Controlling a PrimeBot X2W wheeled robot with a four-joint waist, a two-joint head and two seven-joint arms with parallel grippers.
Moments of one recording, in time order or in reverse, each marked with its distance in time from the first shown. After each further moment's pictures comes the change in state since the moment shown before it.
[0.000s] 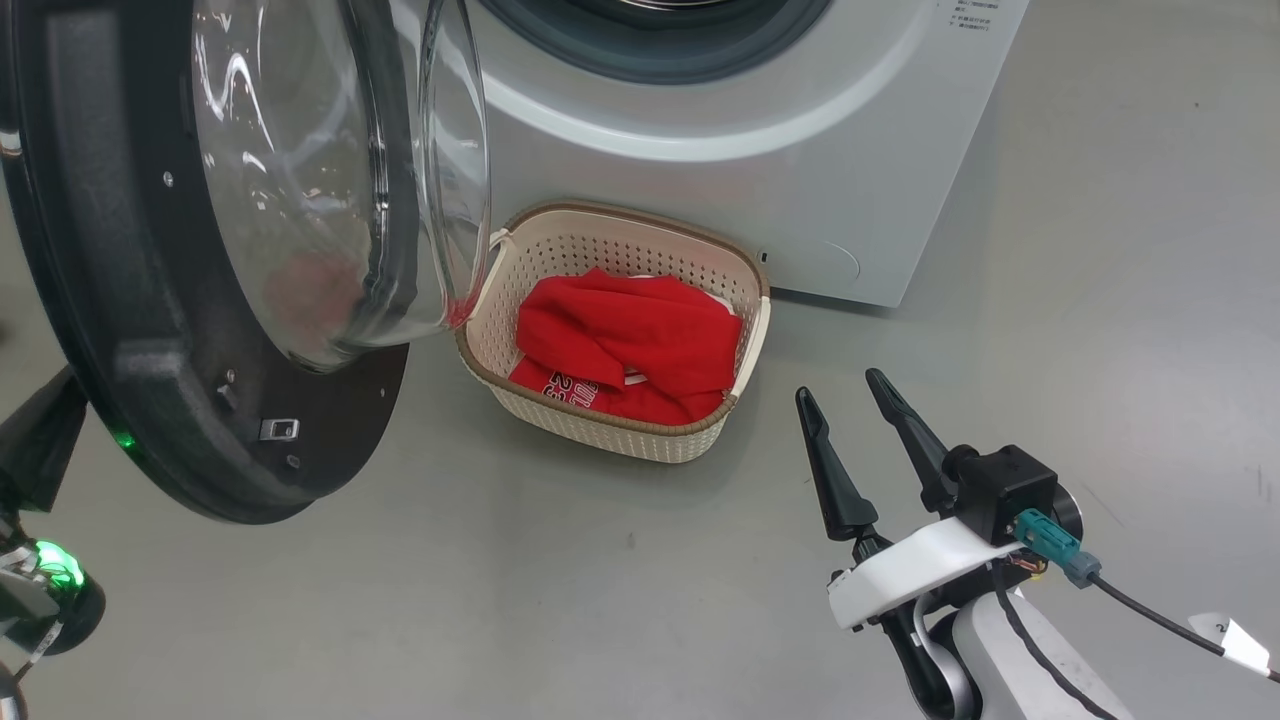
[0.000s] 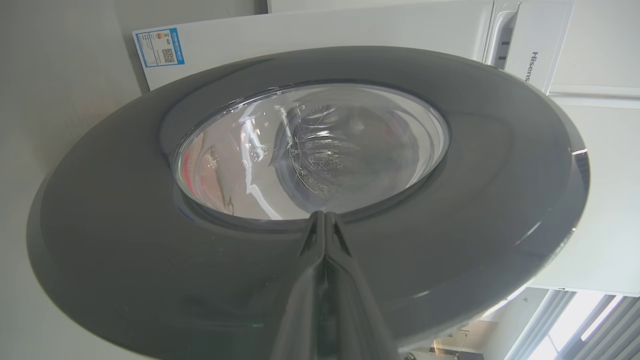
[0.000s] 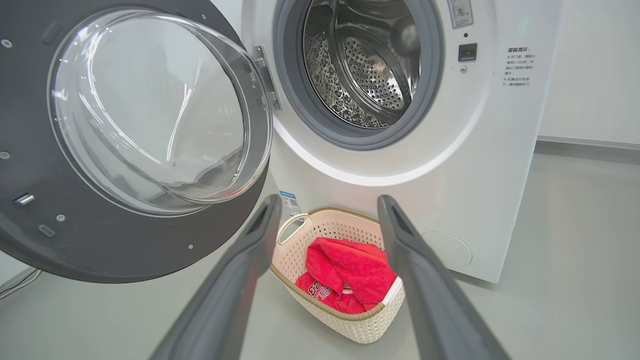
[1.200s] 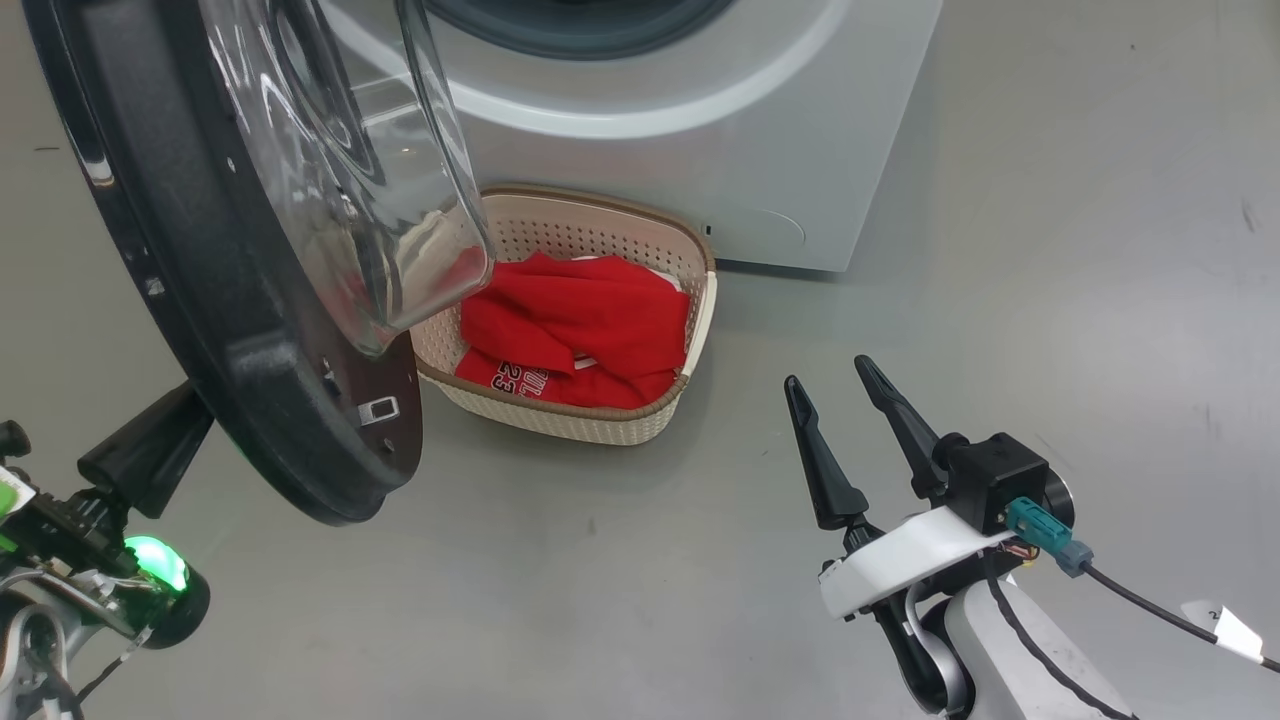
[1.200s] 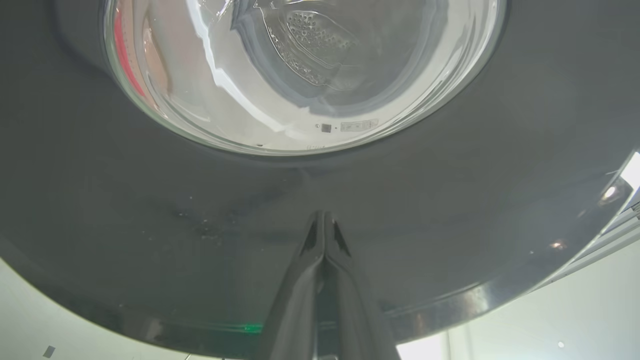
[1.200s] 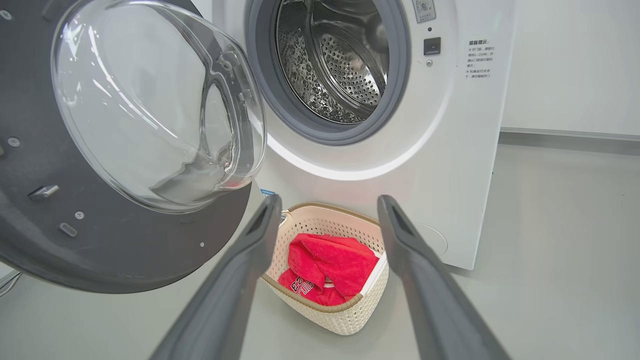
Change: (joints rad) left arm 0.040 -0.011 -0.123 -0.113 -0.151 0.003 0.146; right arm -0.025 0.001 0.017 0.002 -0.002 0.001 0.000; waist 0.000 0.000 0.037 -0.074
